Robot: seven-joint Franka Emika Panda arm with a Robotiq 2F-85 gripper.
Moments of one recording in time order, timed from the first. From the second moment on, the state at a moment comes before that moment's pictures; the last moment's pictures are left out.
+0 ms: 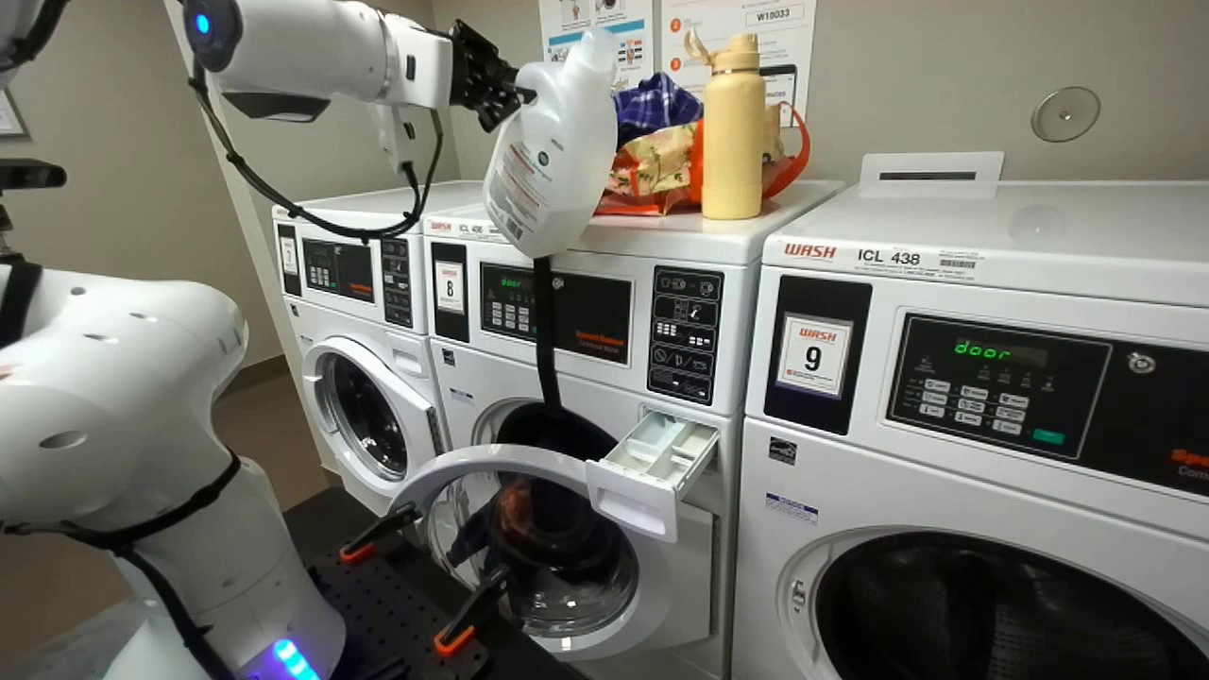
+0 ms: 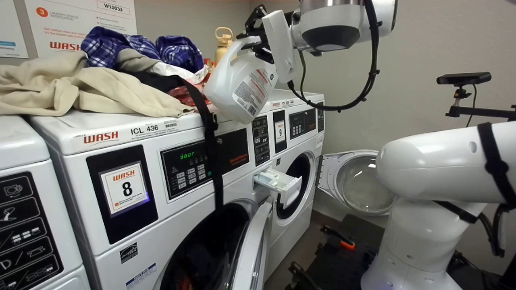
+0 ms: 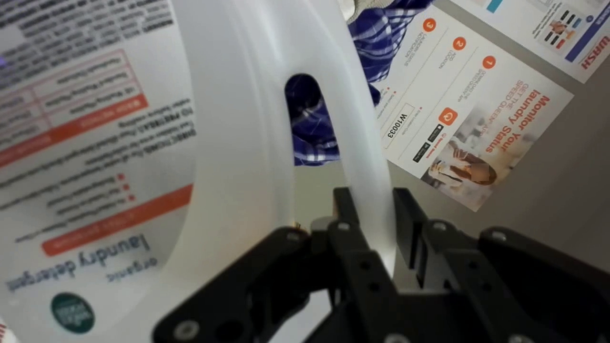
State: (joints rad) arm -0.60 -1.10 0.69 -2.66 2.08 2.85 -0.48
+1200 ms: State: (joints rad) arm -0.99 -0.84 0.77 -2.36 2.08 2.72 -0.93
